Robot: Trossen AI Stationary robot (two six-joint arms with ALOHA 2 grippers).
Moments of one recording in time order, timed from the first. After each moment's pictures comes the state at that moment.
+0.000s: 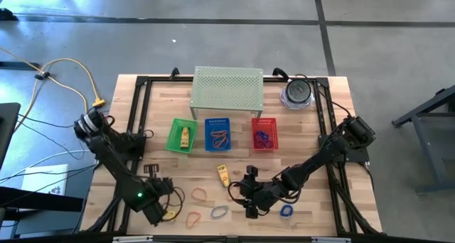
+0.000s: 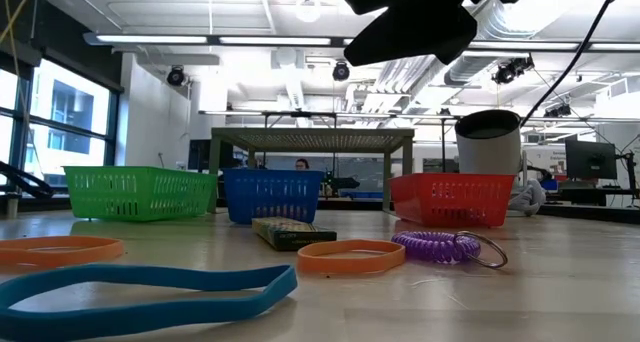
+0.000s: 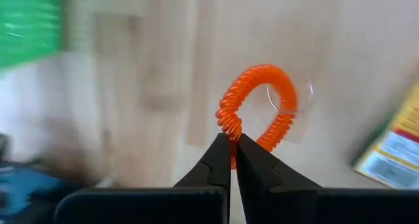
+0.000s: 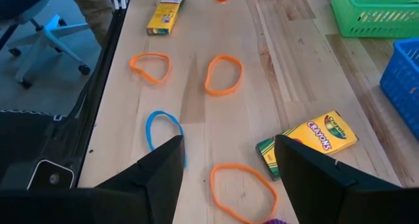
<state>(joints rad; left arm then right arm) -0.93 1.62 1.11 -1.16 -0.17 -1.08 0.59 1.82 1.16 -0.02 0.44 0.48</state>
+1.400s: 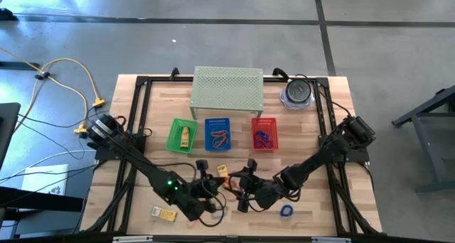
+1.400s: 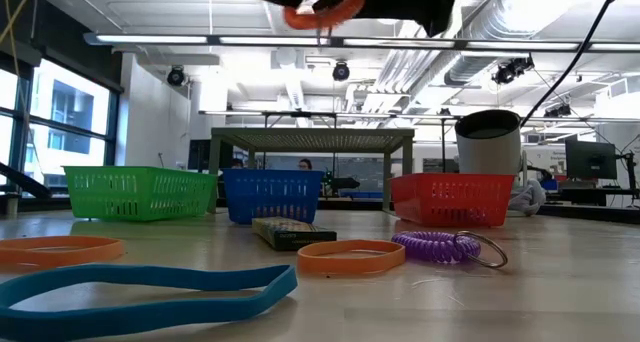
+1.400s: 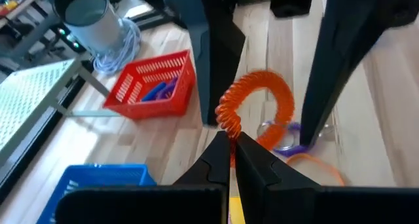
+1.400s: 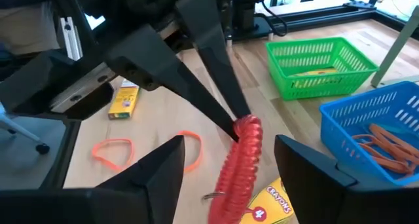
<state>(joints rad) -0.67 1.74 1.25 -0.24 -0.92 -0.28 0.58 1.82 1.16 0.16 0.70 0.47</state>
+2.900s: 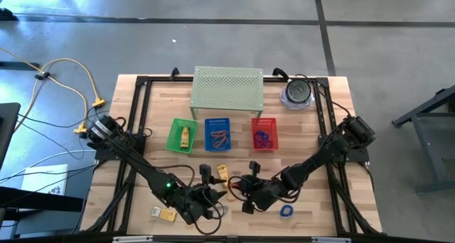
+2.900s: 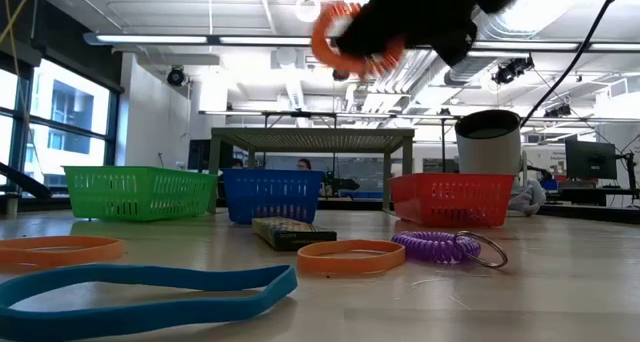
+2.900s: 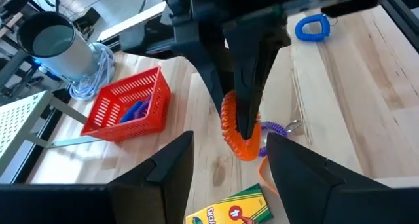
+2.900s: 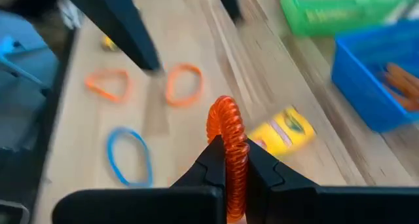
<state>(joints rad) -0.69 1.75 1.25 -0.17 -0.85 -0.13 0.58 1.82 1.16 -0.06 0.57 0.57</state>
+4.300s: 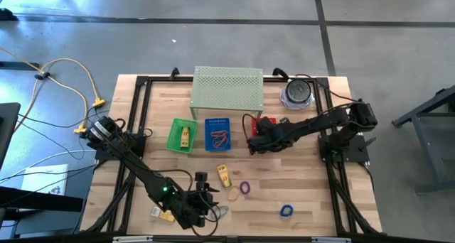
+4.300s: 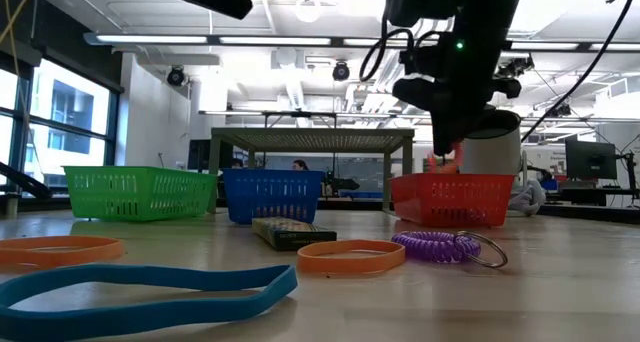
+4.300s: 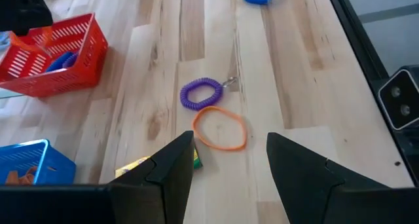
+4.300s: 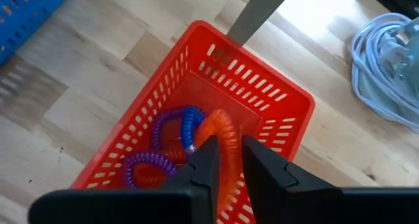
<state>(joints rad) -0.73 1.75 1.25 -0.30 -0.66 -0.37 0.14 1.69 1.16 -0.99 0.60 1.10</state>
